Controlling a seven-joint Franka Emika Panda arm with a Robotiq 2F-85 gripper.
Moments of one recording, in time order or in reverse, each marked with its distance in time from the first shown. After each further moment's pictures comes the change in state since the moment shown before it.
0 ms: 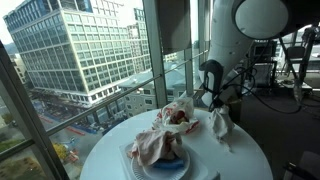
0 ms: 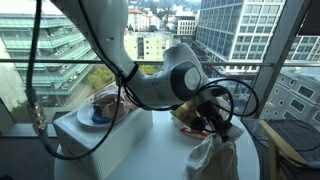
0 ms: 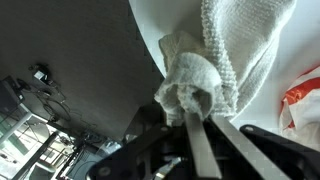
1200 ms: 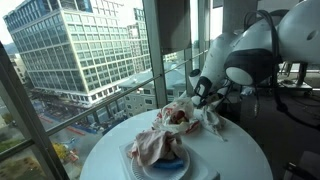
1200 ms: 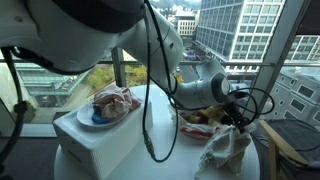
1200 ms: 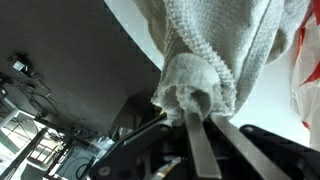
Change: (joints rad) arm -0.471 0.353 0.254 0.759 -0.043 -0.203 0.037
